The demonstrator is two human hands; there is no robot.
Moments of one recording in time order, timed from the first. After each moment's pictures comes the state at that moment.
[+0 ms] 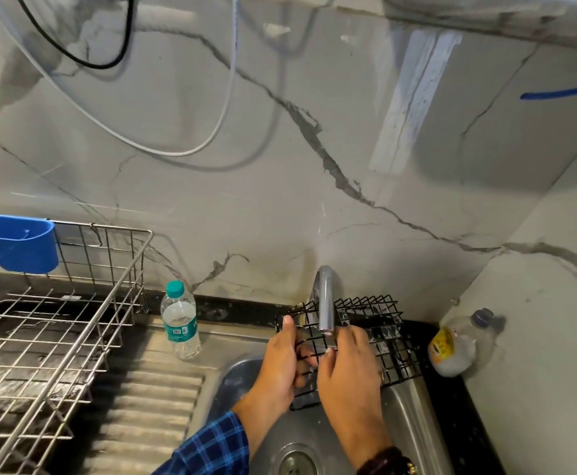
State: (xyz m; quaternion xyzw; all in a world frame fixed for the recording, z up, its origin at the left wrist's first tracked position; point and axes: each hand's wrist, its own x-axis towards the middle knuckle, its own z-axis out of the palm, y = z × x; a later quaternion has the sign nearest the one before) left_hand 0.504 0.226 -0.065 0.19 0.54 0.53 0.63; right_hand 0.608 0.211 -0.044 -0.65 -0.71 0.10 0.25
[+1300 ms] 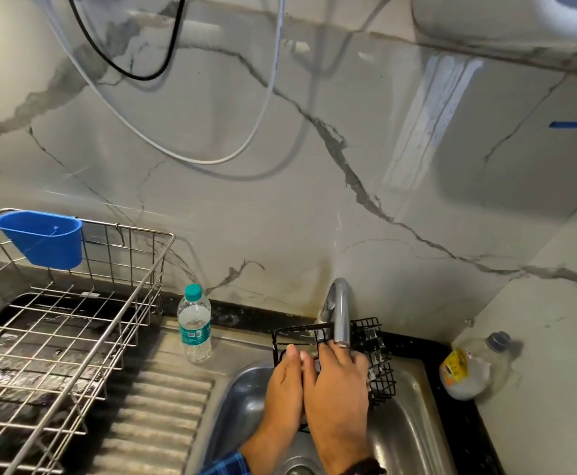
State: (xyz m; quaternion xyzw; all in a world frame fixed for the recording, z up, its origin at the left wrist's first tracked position) left_hand 0.502 0.191 -0.080 0.27 0.57 0.57 0.52; right_hand 0.572 0.205 -0.059 -0.65 -0.73 0.04 0.20
